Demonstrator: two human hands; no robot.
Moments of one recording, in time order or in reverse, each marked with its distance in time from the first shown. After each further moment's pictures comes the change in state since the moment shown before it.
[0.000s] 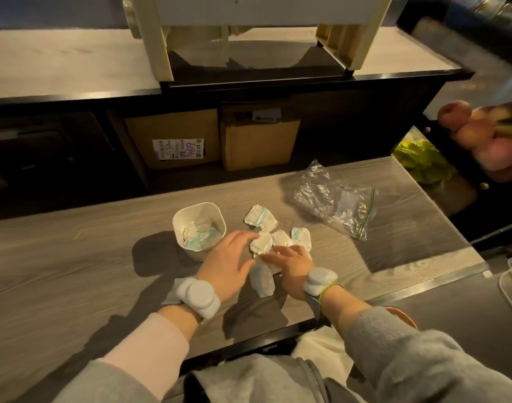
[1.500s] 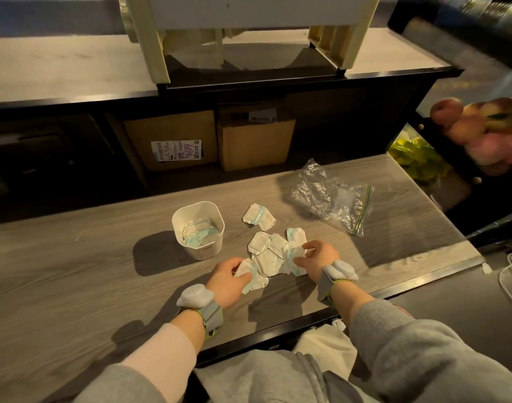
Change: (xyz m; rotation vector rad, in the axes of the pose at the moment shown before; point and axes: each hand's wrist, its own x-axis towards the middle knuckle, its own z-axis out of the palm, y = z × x) left_hand -0.017 -0.016 0.043 -0.490 -0.063 -0.569; right_hand -0.006 0.030 -0.015 0.551 0.290 0.545
